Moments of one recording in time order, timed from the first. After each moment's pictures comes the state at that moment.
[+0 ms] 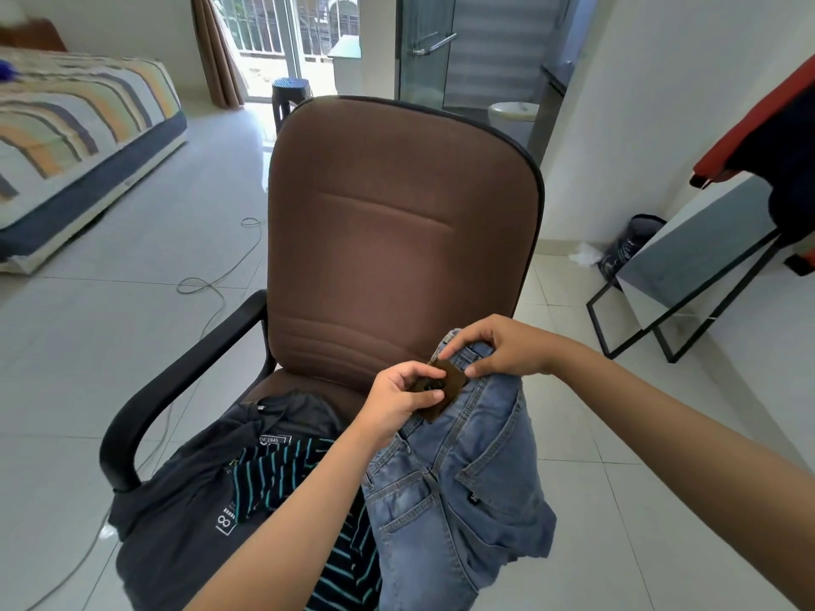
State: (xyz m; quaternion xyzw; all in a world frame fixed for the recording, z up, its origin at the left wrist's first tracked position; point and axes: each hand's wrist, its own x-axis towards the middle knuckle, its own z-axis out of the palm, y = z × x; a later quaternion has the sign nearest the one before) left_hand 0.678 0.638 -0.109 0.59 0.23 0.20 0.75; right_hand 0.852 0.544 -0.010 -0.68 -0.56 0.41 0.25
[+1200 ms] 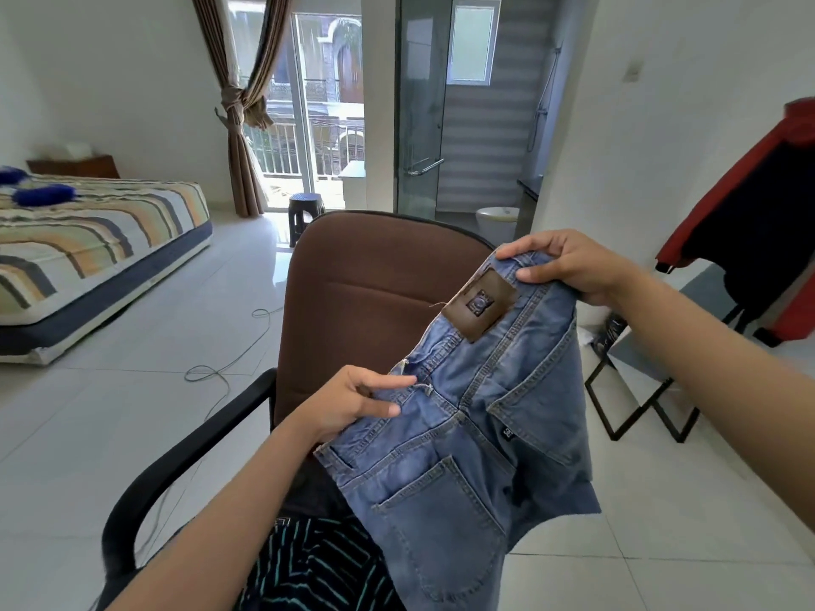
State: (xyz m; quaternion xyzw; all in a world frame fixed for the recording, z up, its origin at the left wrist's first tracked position) left_hand 0.631 0.683 0.004 0.76 0.11 0.13 0.63; right_hand 0.900 0.509 0.162 -0.60 -0.54 0.33 0.49
